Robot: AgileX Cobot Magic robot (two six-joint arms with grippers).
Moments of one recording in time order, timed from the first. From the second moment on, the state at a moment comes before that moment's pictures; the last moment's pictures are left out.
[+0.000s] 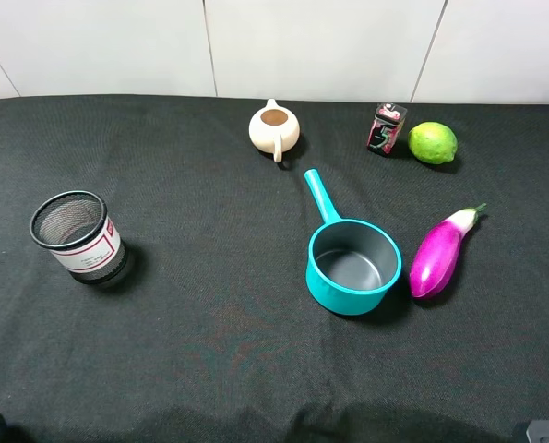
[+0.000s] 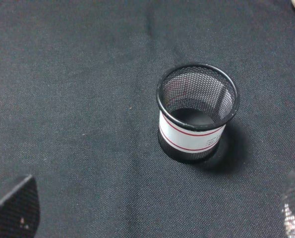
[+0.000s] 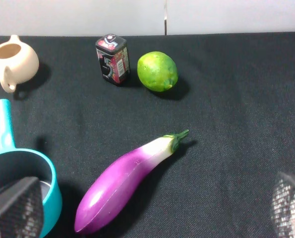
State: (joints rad) left arm 0.04 0.00 -0.49 -0.04 1.06 0.06; right arm 0.08 -0.01 -0.50 0.03 1.02 0.01
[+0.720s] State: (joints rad) left arm 0.04 0.00 -0.49 -0.03 1.06 0.06; right arm 0.08 -0.01 -0.50 0.03 1.02 0.01
